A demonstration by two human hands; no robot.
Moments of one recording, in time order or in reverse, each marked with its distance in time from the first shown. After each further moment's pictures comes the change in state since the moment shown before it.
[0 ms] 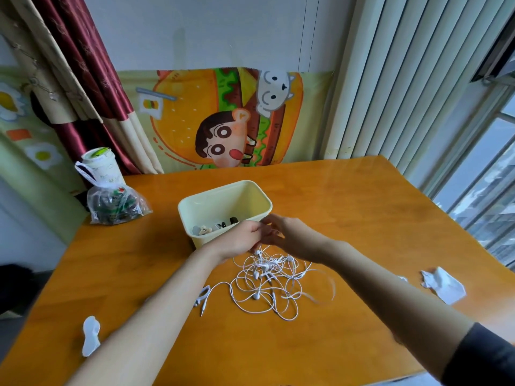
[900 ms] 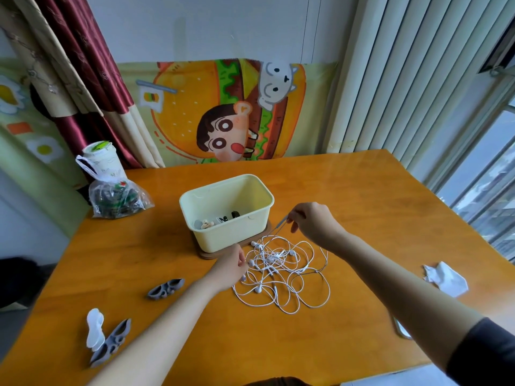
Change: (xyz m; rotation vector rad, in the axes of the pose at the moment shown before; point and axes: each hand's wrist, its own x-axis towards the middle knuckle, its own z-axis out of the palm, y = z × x) left_hand -0.006 -0.090 0.020 0.331 0.167 -0.242; right_hand 0.003 0.031 -0.007 0.053 0.289 0.236
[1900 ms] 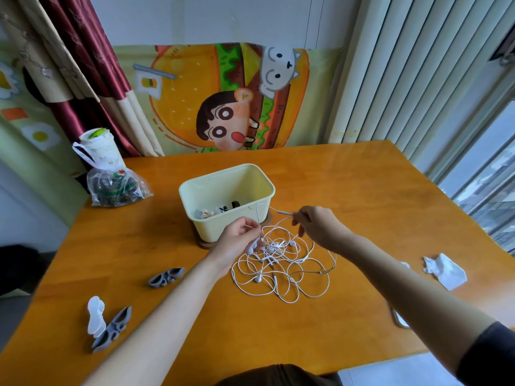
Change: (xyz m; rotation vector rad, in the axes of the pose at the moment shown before) left_hand -0.009 0.032 -0.012 -0.779 0.038 0.055; right_hand -0.011 0.014 0.009 -0.031 -0.124 0.066
